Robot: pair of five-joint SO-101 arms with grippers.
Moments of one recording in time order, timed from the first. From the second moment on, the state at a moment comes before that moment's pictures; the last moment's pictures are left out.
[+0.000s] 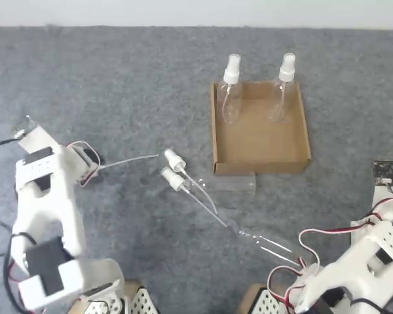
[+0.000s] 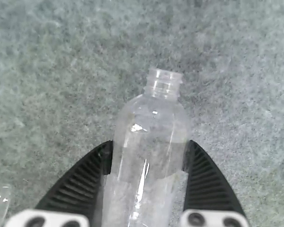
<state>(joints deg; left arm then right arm) -30.2 -4.4 42.2 53.6 25.9 48.2 -39.1 61.1 58.8 45.2</state>
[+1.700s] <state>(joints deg) -33.2 10.4 20.1 58.9 -46.8 48.2 -39.1 61.1 58.8 45.2</state>
